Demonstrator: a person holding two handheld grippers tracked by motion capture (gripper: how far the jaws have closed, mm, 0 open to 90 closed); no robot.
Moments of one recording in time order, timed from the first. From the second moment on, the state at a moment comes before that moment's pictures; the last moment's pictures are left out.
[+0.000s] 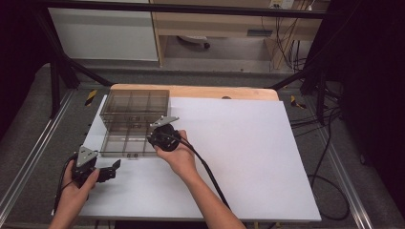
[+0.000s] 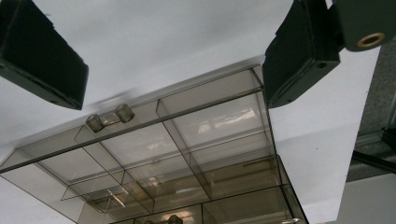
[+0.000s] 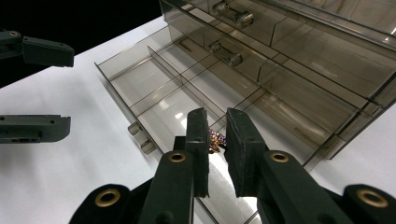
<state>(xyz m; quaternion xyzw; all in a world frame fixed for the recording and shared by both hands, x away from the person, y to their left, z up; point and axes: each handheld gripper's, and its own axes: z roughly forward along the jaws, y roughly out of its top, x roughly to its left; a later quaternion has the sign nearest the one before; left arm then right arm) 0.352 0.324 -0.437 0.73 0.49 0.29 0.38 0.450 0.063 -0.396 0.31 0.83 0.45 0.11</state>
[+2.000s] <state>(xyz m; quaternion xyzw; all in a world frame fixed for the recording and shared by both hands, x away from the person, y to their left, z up) 0.352 0.324 -0.437 0.73 0.49 0.29 0.38 0.450 0.046 -0.386 0.32 0.83 0.45 0.12</state>
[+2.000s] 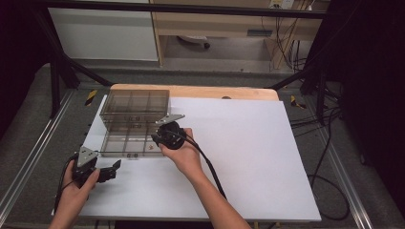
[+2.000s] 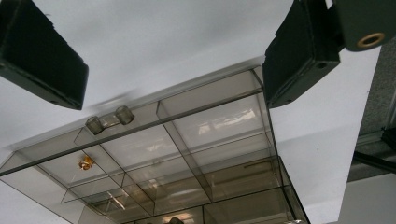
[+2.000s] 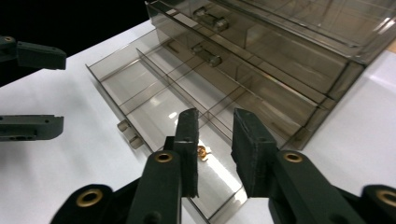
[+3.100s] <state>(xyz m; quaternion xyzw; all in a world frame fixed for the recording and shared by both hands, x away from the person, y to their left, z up) 0.352 0.323 -0.436 0.73 0.48 0.30 0.38 0.449 0.013 -0.375 0.34 0.84 0.40 0.17</state>
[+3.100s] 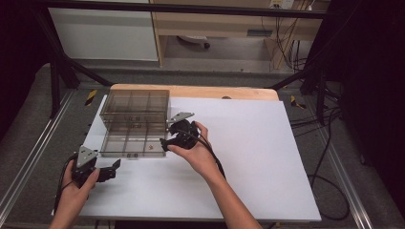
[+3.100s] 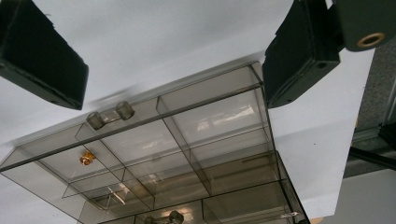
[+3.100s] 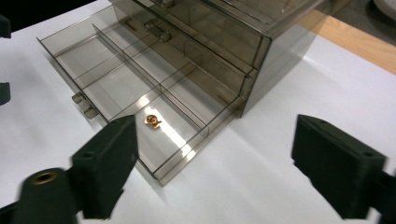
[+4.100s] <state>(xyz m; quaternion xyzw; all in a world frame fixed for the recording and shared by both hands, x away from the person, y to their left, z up) 0.352 0.323 -0.436 0.73 0.48 0.30 0.38 0.450 -0.043 -0.374 0.36 0.83 0.39 0.18</state>
